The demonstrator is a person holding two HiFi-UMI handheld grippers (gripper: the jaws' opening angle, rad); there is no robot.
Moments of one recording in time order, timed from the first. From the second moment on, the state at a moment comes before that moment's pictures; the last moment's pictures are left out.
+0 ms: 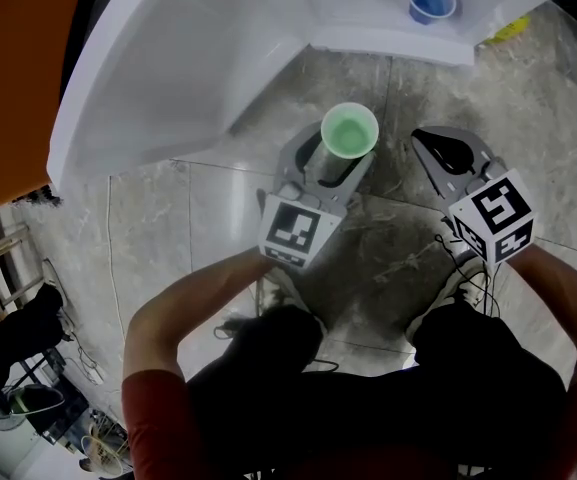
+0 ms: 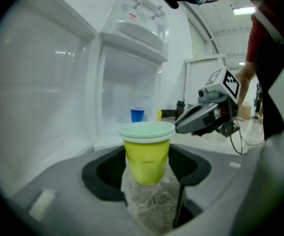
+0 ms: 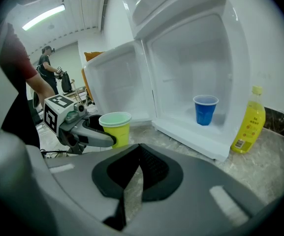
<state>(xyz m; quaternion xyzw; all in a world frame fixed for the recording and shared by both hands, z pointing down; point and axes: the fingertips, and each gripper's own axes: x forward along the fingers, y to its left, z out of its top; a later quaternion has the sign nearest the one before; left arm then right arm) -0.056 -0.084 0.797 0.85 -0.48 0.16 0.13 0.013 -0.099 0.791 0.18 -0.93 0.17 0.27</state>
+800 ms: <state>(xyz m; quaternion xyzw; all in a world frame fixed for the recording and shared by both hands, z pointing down) -0.051 -0.124 0.801 0.85 -0.50 0.15 0.12 0.025 -0.110 0.803 0.18 -0.93 0.18 0.27</state>
